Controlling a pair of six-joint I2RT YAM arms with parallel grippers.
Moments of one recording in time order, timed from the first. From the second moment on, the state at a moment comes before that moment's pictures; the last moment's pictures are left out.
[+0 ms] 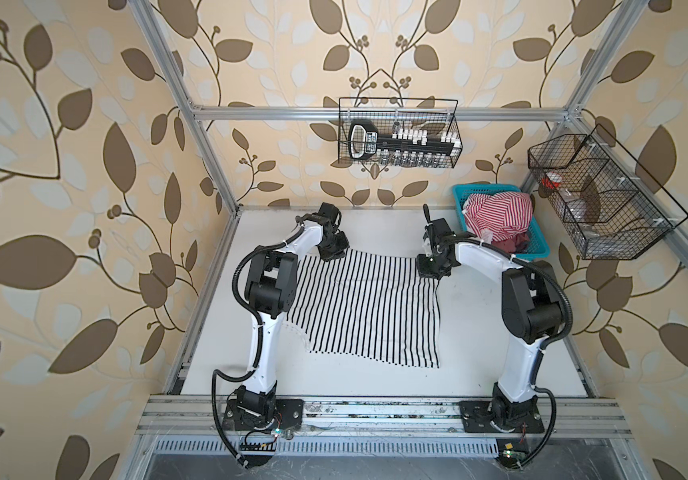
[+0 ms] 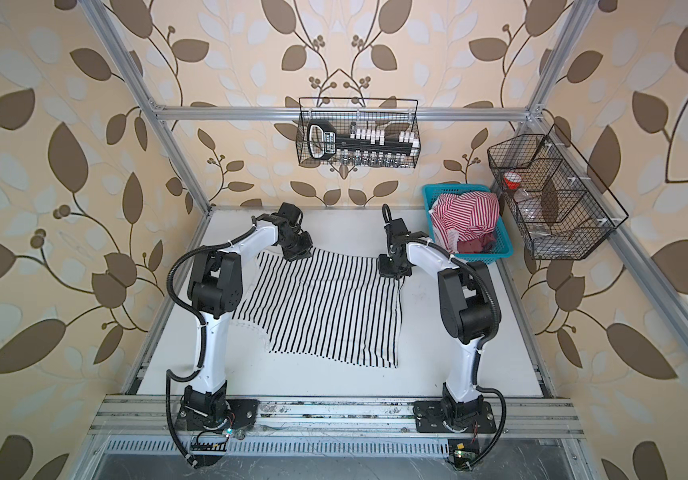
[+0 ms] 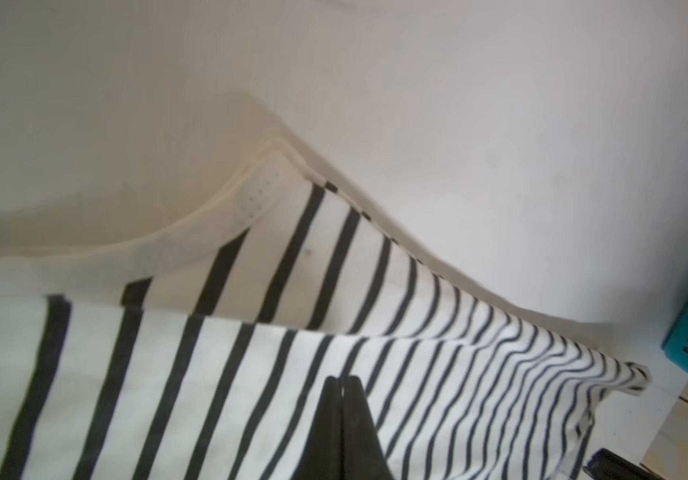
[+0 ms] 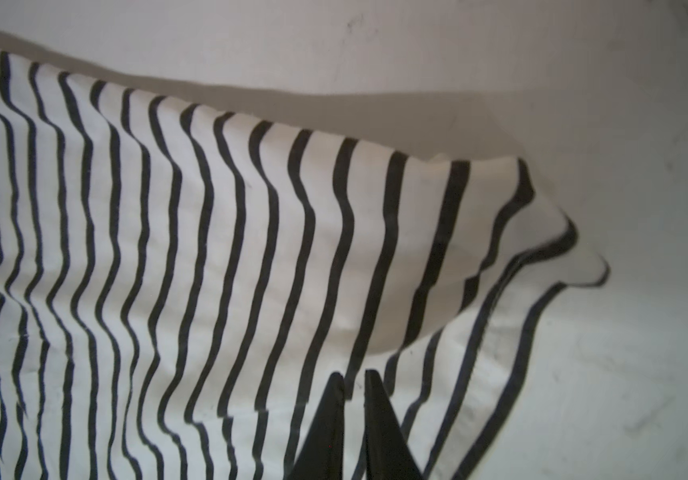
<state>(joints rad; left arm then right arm) -0.25 2.29 1.86 -0.77 0.28 -0.67 0.26 1.99 1.46 -0.73 -0.11 0.29</state>
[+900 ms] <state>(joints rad) -0.14 2.46 2.10 -0.75 0.31 -0.78 0.17 2.39 2.01 -0.87 -0.25 0.25</state>
